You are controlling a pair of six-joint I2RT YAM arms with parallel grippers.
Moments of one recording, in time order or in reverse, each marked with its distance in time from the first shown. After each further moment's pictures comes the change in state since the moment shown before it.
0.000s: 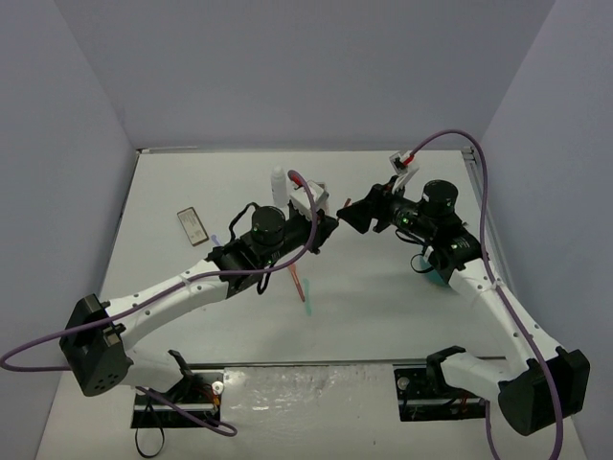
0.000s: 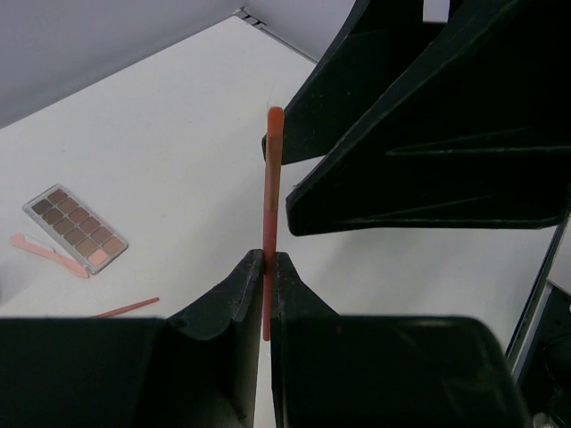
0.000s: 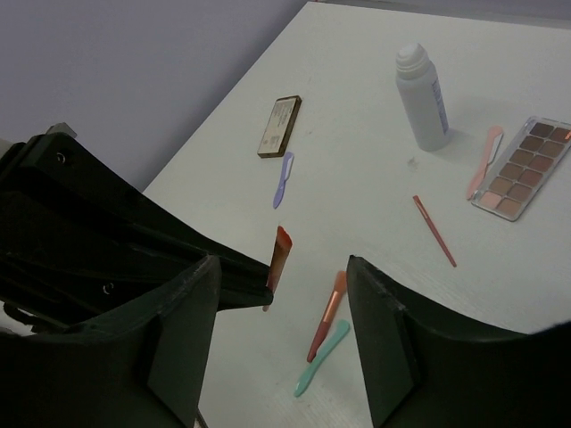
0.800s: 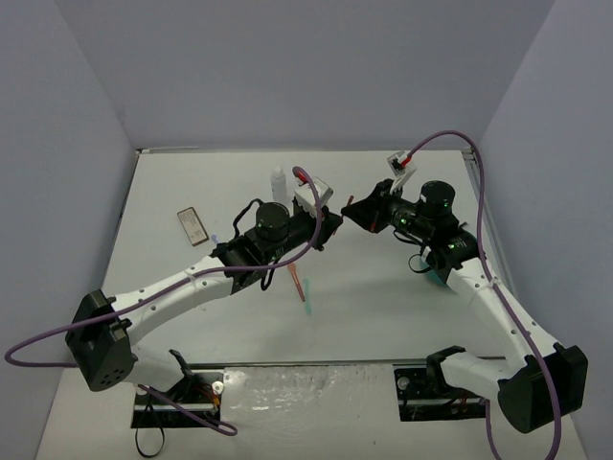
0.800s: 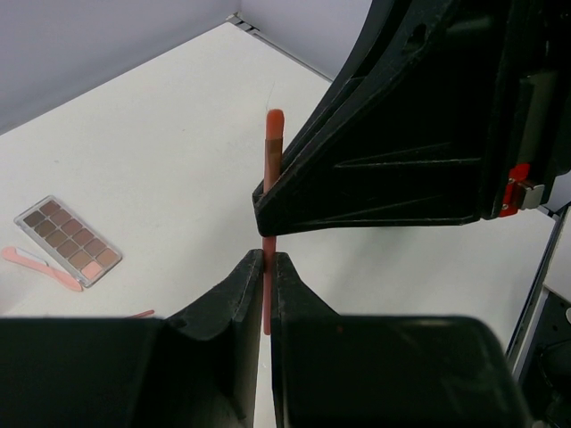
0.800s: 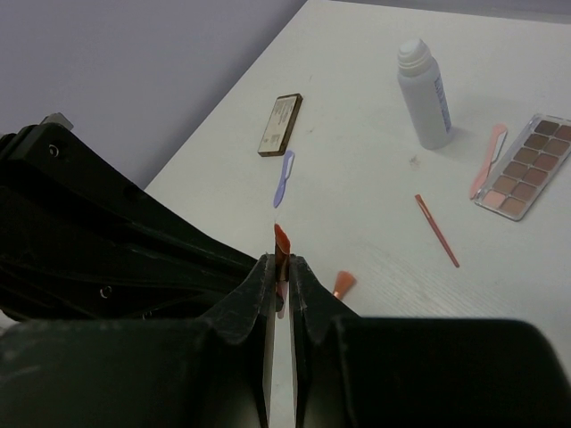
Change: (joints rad) left arm 0.000 0.039 0.040 0.008 0.018 -0.001; right arm 0.006 0.015 -0.017 0.028 0.003 0.004
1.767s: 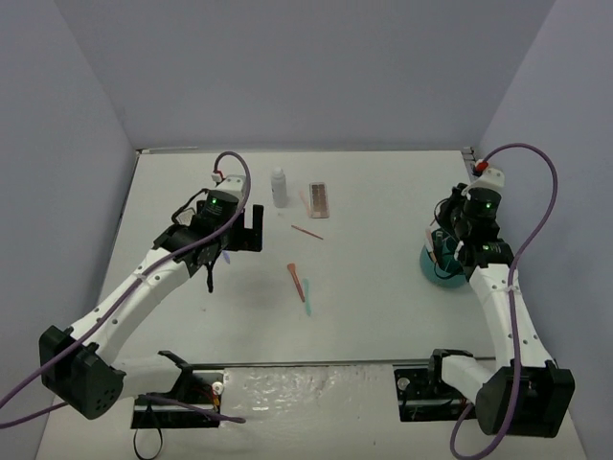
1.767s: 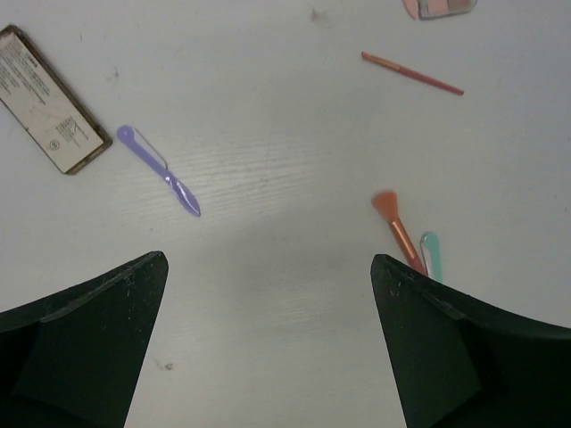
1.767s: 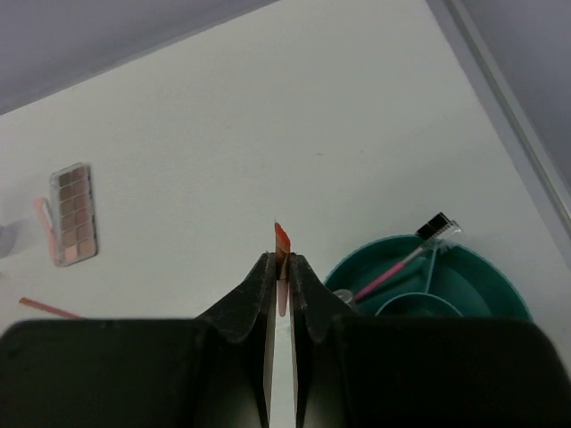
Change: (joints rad) left arm 0.340 -0.158 0.035 -0.810 -0.271 -0.160; right arm -0.389 -0.056 -0.060 -0.216 0.647 -0.135
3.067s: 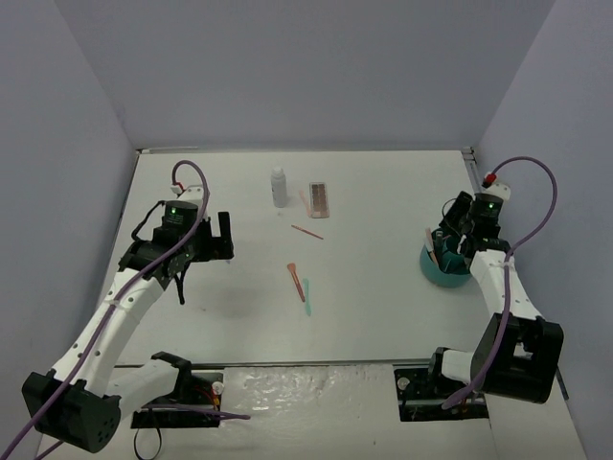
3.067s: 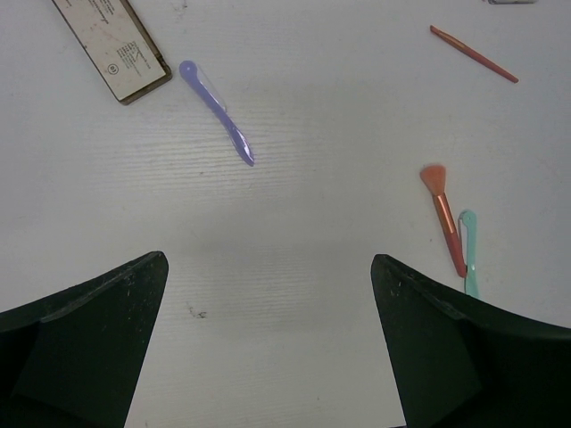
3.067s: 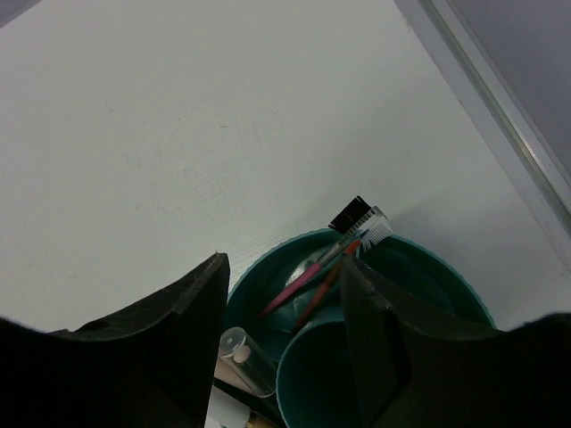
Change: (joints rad) left arm 0.231 -0.179 -0.105 -0.111 0.130 0.004; right arm -0.158 0.197 -0.080 0.110 0.015 0.027
